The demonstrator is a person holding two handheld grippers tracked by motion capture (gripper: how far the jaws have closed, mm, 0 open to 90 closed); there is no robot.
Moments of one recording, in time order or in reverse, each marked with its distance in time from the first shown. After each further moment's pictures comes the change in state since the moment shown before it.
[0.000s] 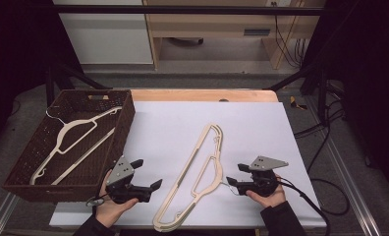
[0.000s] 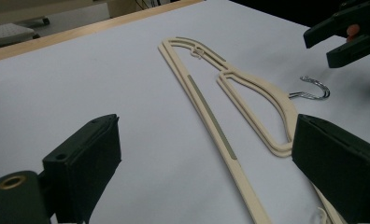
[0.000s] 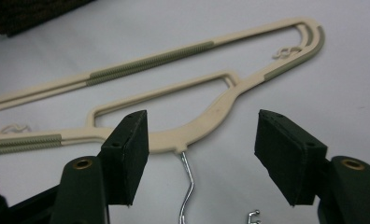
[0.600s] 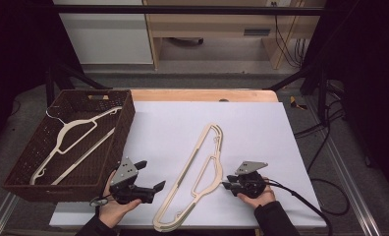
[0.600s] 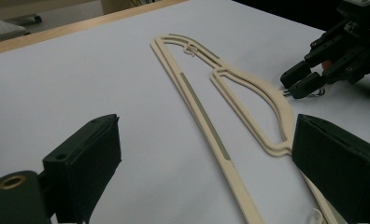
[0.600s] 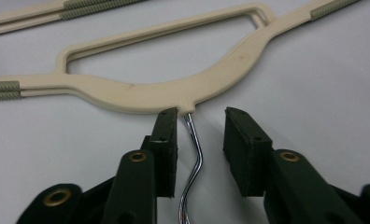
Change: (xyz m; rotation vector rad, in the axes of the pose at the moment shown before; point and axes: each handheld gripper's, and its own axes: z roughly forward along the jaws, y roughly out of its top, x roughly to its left) left arm -0.003 -0.002 0.007 0.005 -0.021 -0.001; right arm 0.000 -0.020 0.040 0.179 0.022 -0.040
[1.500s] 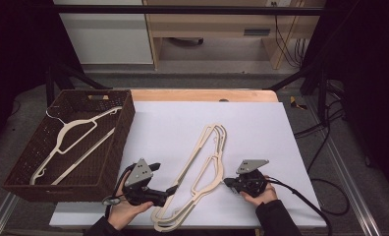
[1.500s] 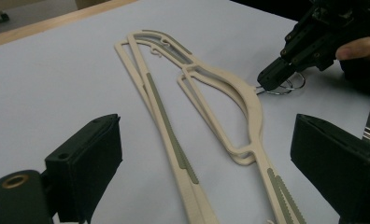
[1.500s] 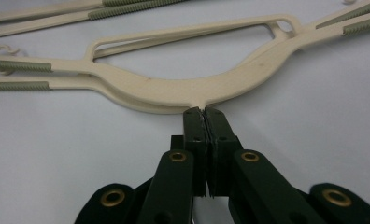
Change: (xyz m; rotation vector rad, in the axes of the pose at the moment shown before) left arm -0.026 0.015 0.023 0.048 -0.079 0.048; right arm -0.006 0.005 -0.006 -0.004 0.082 -0.051
